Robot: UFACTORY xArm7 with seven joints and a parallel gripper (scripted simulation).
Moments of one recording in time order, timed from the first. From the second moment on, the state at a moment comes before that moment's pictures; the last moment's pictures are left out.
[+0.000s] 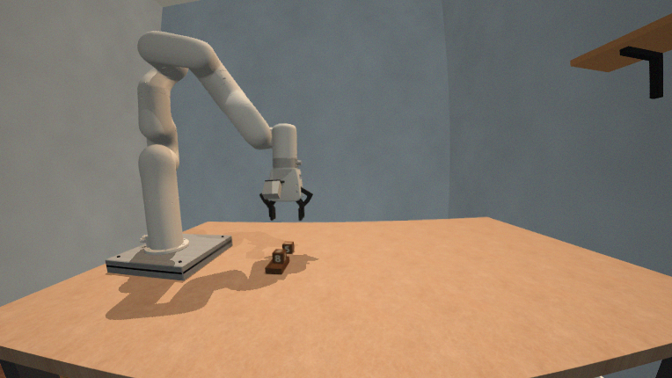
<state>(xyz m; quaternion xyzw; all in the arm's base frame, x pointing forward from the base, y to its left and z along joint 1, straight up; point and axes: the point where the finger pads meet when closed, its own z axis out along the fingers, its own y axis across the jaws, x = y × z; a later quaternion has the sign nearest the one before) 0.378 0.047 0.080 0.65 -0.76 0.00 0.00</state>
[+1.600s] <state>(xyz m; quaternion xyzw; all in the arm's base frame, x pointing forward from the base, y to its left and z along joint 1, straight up) 0.367 -0.027 0.080 0.08 -1.00 -0.01 0.00</state>
